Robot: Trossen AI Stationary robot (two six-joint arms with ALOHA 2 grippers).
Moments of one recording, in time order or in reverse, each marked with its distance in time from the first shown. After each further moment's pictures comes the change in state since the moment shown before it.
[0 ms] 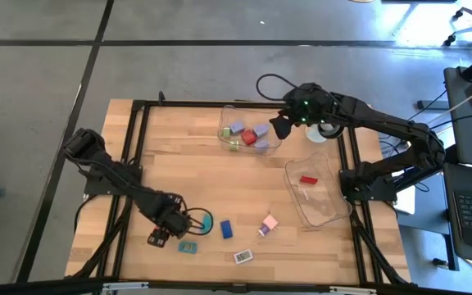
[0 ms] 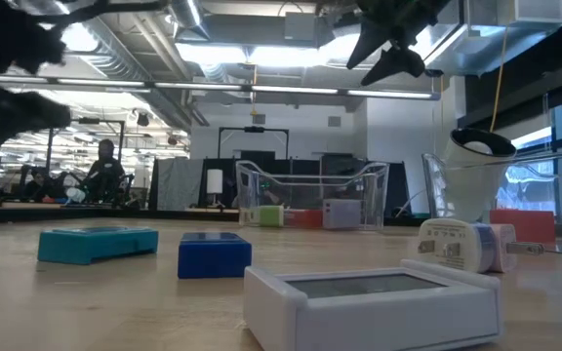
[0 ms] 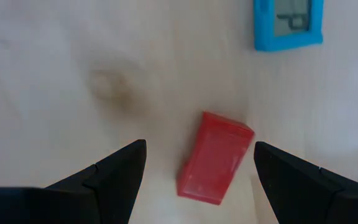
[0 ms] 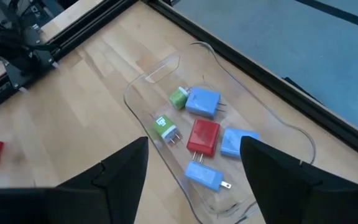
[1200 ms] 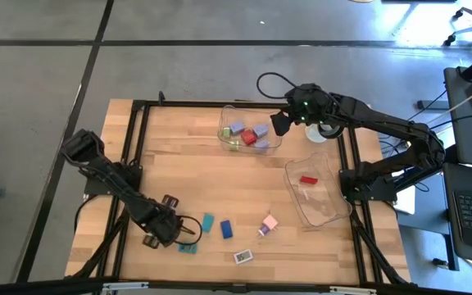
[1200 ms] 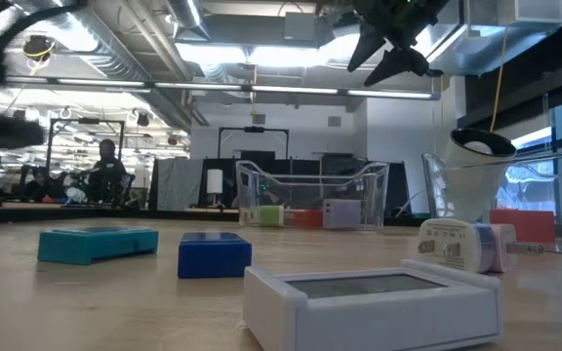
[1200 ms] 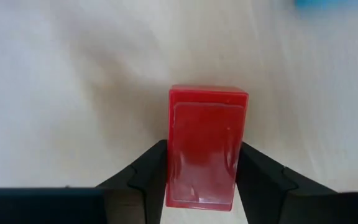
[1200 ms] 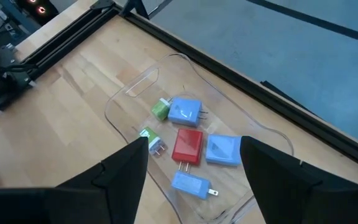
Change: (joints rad) left arm -0.116 0.004 -0.137 0.150 -0.185 -0.041; right arm 0.010 0.001 0.000 0.007 0.105 0.051
